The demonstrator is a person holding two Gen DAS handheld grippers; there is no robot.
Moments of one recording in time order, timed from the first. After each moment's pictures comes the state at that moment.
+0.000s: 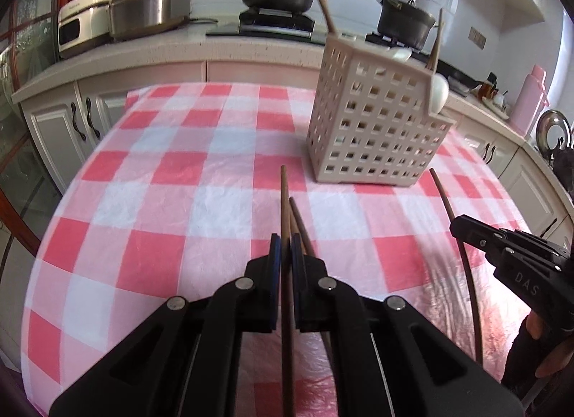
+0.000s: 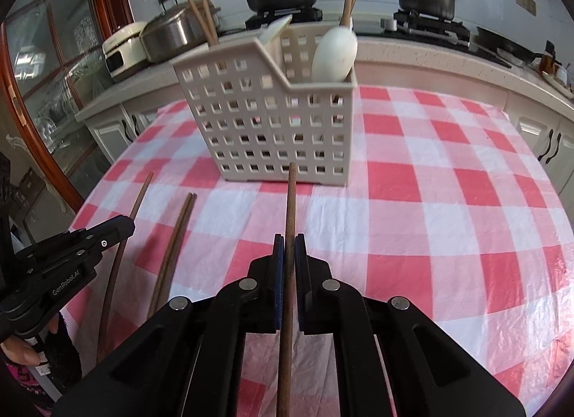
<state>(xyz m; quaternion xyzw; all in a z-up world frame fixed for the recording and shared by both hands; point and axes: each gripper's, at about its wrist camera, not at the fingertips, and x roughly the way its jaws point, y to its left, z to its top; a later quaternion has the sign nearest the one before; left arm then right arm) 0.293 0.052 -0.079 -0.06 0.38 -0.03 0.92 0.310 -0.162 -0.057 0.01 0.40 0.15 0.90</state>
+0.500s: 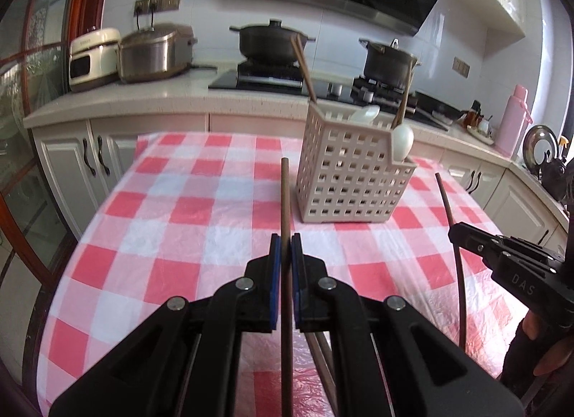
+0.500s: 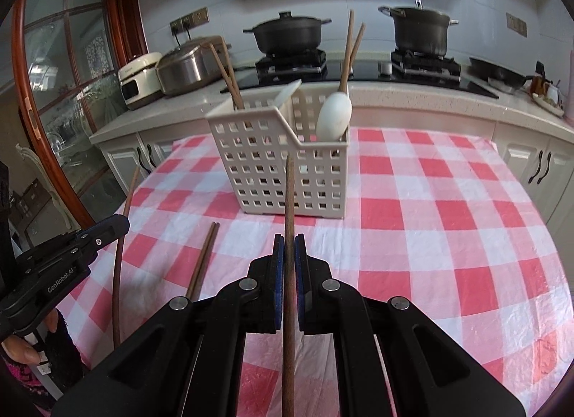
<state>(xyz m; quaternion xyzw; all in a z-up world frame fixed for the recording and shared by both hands) 0.247 0.054 -0.033 -0.06 0.29 -0.04 0.95 0.273 -0.171 -0.015 0.01 0.33 0.16 0.93</state>
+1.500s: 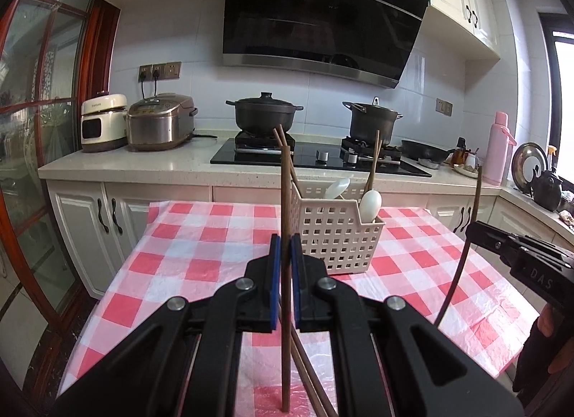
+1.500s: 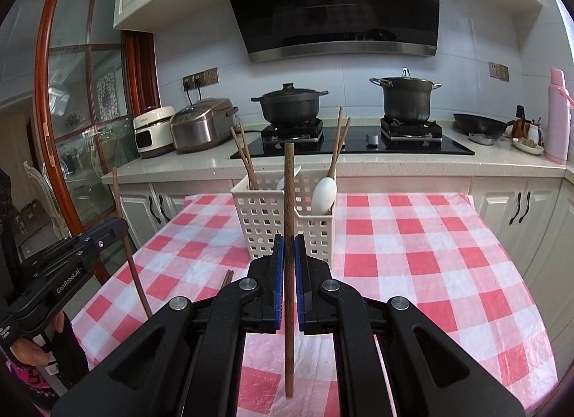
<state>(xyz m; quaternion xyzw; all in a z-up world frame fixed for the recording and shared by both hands) 0.187 0.038 0.024 -0.03 0.17 -0.03 0.98 0.209 -0.195 0.043 0.02 0.22 0.16 0.96</state>
